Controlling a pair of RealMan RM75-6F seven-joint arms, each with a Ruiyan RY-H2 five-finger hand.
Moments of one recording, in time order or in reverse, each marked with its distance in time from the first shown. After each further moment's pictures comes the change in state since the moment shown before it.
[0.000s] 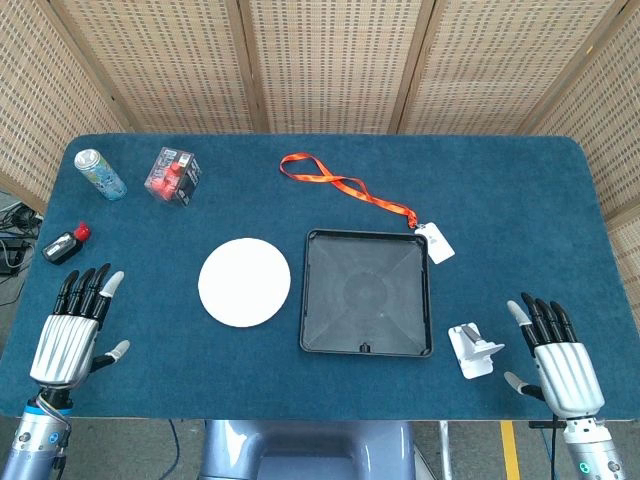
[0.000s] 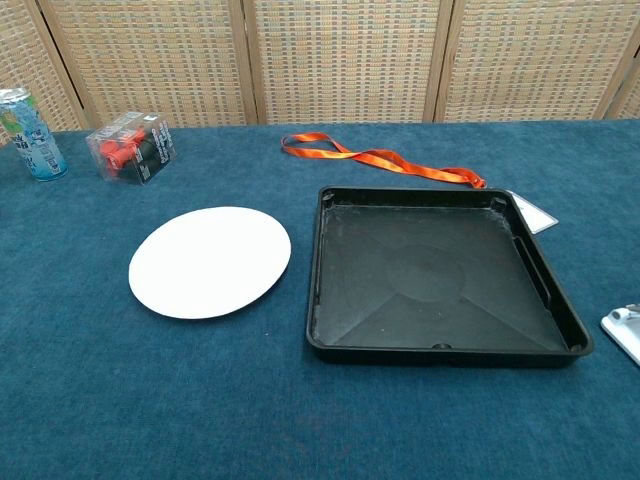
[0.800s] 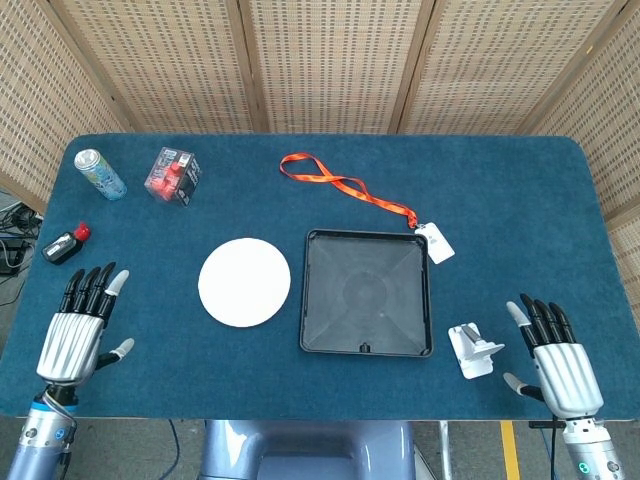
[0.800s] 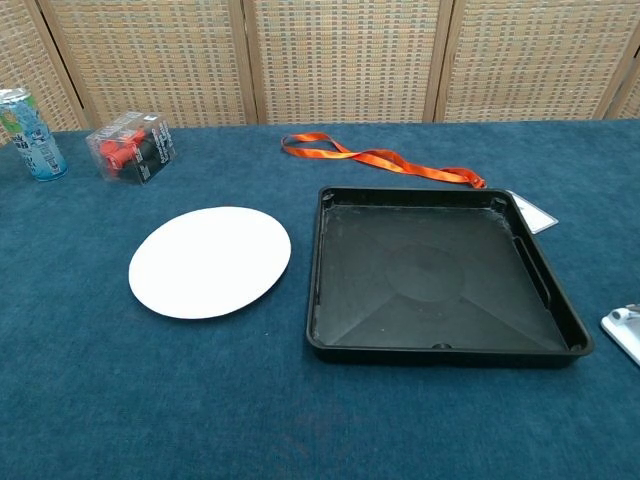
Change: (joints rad) left arm -0.013 -0.033 -0.007 0.030 -0.004 -0.017 -0.002; right arm -0.001 -0.001 -0.003 0.001 0.005 -0.008 0.011
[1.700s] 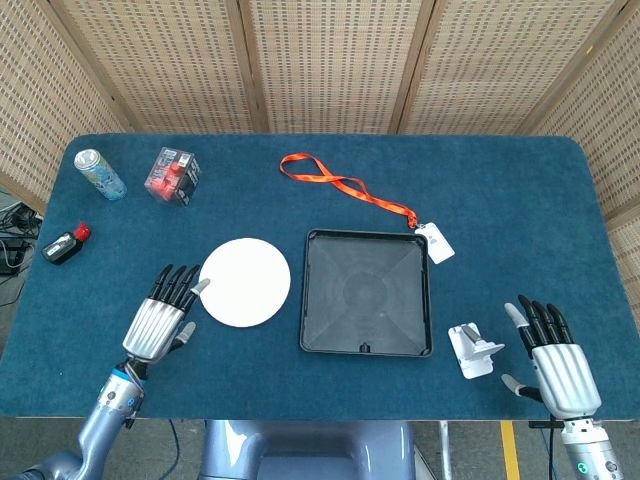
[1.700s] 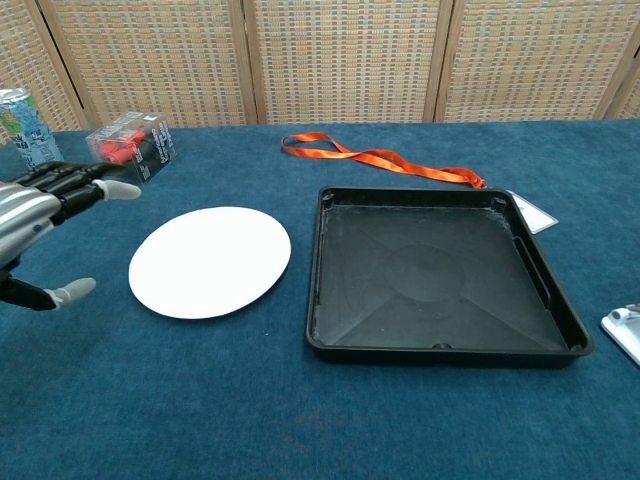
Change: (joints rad) left arm -0.189 -0.307 -0.009 0.383 0.040 -0.199 -0.037; right arm 0.001 -0.005 -0.002 0.001 0.001 -0.007 0.009
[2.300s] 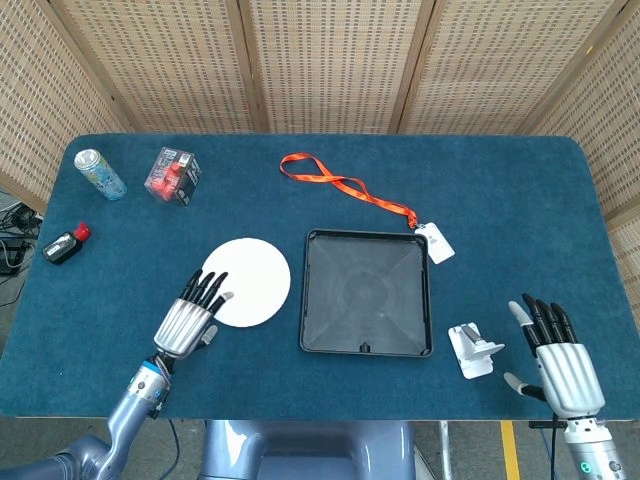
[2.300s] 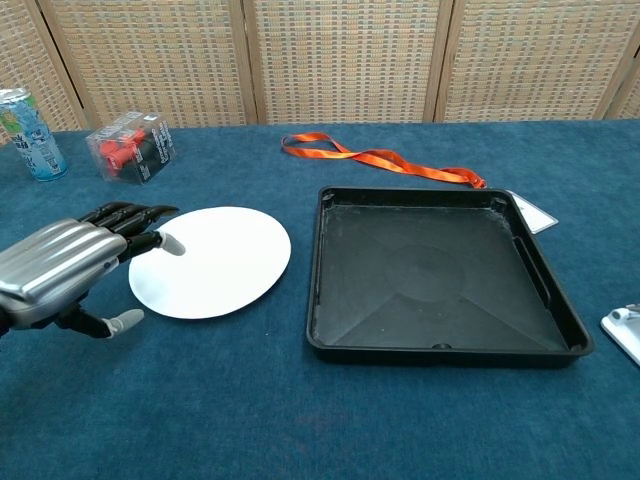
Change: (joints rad) left arm -0.067 -0.130 0.018 0.171 -0.032 -0.078 -0.042; right arm -0.001 0.006 0.005 0.001 0.006 0.004 0.020
